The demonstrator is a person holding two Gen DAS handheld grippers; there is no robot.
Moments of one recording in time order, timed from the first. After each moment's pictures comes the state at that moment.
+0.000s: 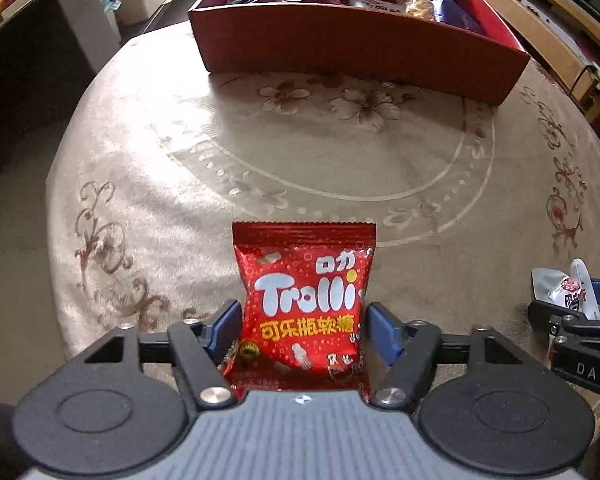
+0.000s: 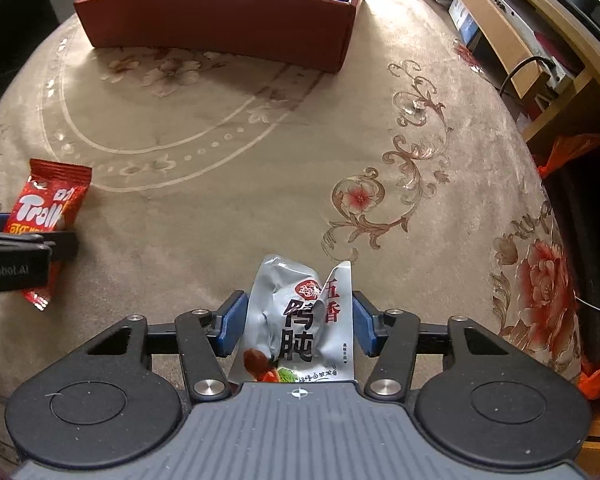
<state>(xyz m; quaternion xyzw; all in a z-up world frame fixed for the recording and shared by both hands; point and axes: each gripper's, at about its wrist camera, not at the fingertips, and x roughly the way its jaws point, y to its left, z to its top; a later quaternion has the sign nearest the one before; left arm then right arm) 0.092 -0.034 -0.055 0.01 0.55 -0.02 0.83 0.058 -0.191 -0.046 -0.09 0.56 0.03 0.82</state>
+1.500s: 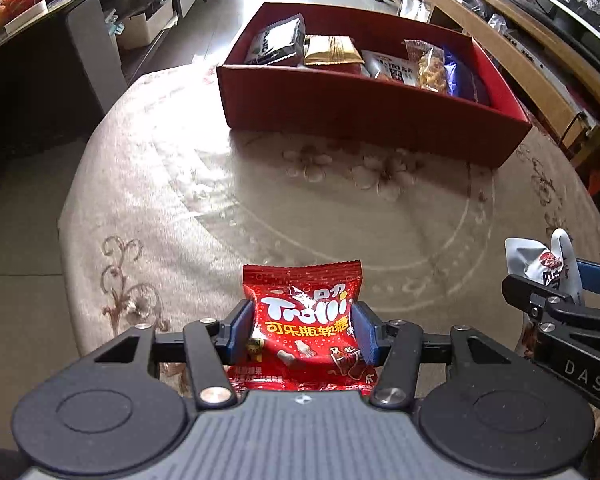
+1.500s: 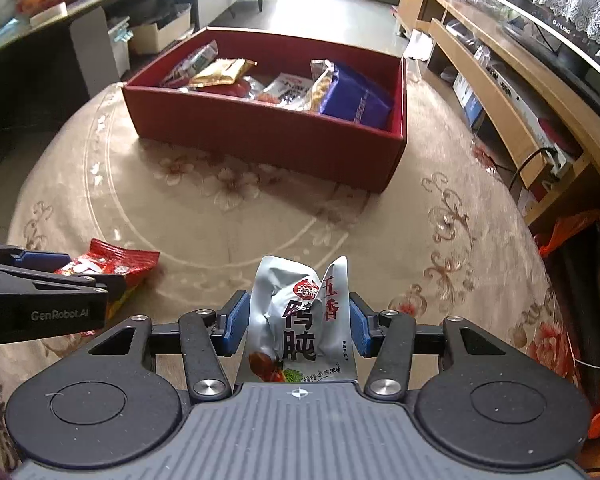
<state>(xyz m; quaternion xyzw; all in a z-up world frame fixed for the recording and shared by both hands) 0.114 -0.002 -0.023 -0.01 0.52 -0.04 0.85 0.069 -0.149 -0.002 -0.08 0.47 0.04 0.88</state>
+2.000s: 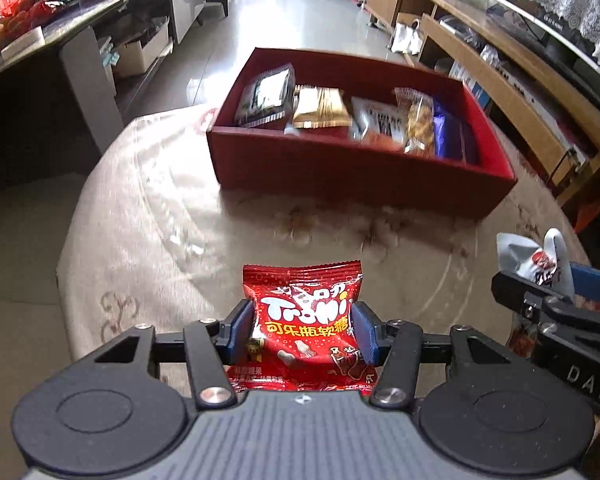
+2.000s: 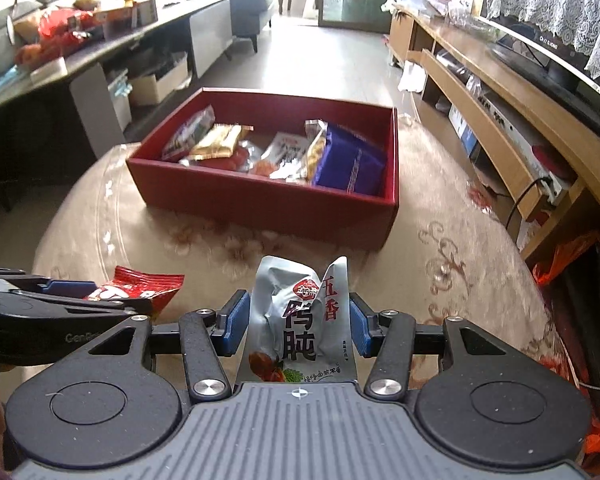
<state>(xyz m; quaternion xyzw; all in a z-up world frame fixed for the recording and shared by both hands) 0.138 -0.005 0.007 -0.02 0.49 -0.04 0.87 0.082 -0.151 0.030 -0.04 0.42 0.05 0.90</state>
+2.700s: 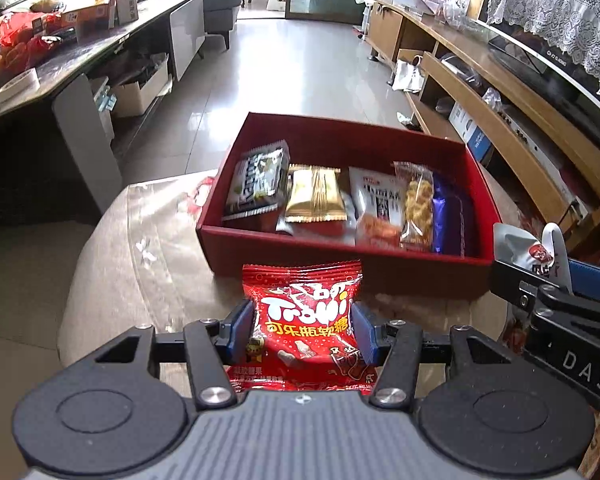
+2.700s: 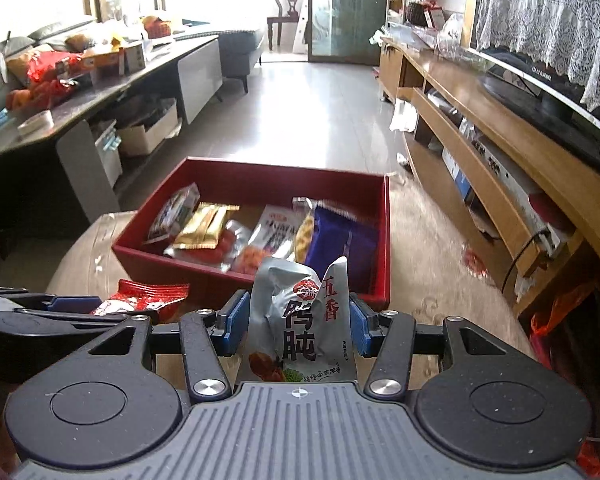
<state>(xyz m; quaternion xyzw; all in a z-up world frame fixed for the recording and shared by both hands) 0.190 -0.014 0.035 -0.02 0.45 -0.04 0.89 0.129 -0.153 0.059 -0.03 0.37 0.04 0.93</state>
